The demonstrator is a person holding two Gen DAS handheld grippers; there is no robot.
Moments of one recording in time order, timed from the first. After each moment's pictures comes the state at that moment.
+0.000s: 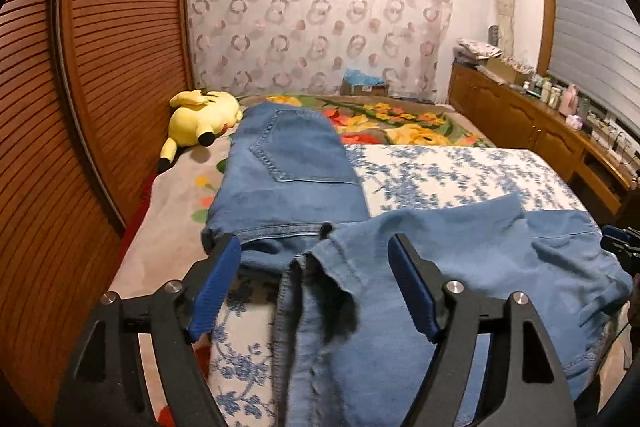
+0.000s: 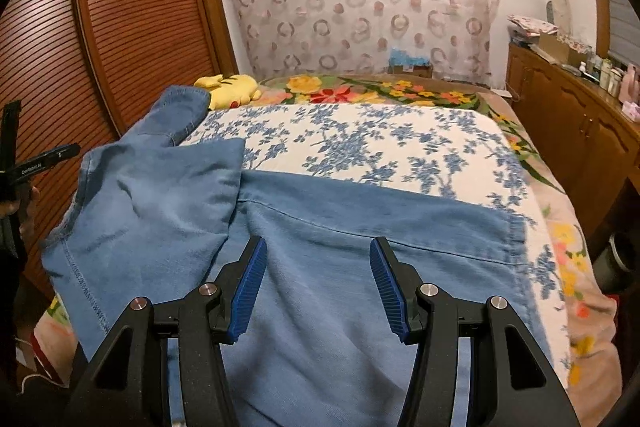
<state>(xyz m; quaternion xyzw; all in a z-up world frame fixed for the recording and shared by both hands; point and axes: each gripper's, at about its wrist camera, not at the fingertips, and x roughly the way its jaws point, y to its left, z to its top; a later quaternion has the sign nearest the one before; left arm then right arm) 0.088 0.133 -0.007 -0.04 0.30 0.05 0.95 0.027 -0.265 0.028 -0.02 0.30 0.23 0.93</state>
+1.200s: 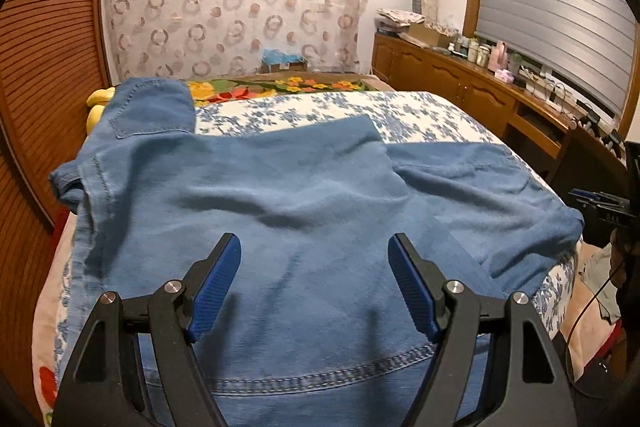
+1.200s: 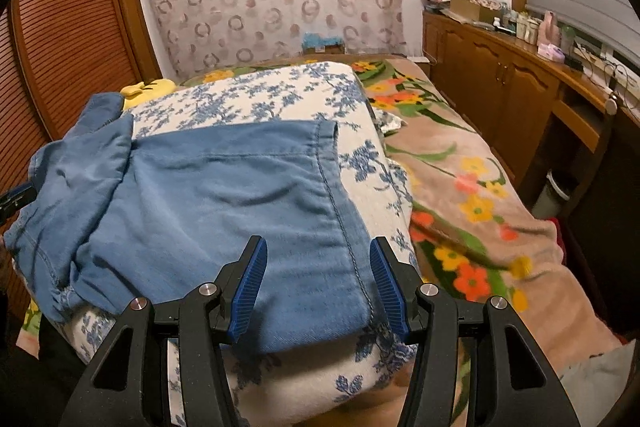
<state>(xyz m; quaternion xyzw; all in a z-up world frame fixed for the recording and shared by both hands) 0.064 -0.013 -0.046 -0.01 0.33 -0.08 0.94 -0.024 -0.379 0.016 0.00 0.34 0.11 0.93</state>
